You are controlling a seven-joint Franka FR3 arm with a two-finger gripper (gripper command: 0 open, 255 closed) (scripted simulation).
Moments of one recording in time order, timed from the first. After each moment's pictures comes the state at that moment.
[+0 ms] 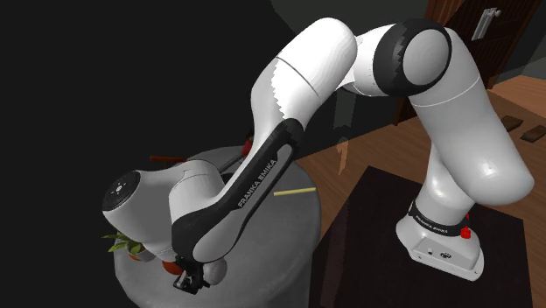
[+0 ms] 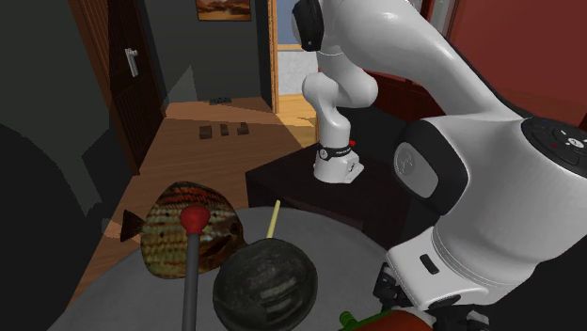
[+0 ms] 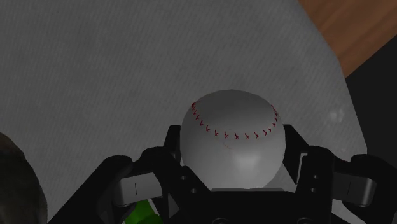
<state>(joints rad) 0.45 0.64 0.52 -1.65 -0.40 2.01 0.81</state>
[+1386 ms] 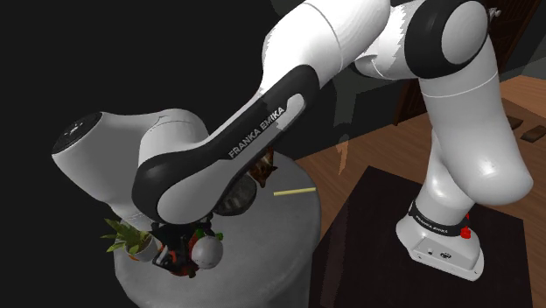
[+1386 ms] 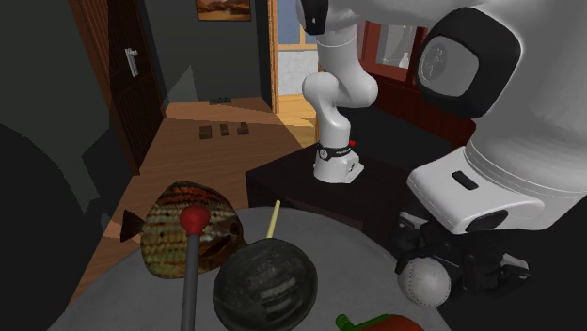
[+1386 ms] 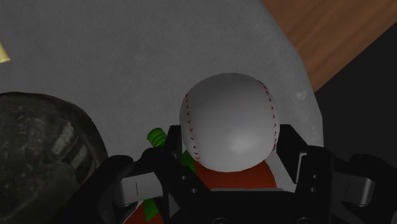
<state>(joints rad) 0.43 0.52 0.57 -1.57 -0.32 1.82 0.77</state>
